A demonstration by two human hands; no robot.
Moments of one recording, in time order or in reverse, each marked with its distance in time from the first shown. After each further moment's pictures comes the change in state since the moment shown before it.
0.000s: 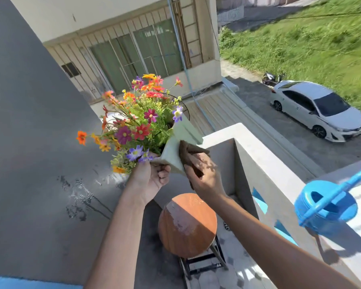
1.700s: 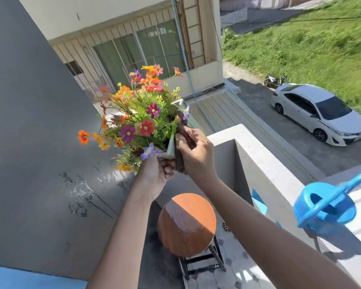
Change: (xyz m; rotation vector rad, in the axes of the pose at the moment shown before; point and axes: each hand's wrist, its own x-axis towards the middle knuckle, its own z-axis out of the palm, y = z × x) left_hand -0.004 -0.005 0.018 0.076 0.017 0.118; right_hand 0.050 -0.057 0.005 0.221 0.160 0.109
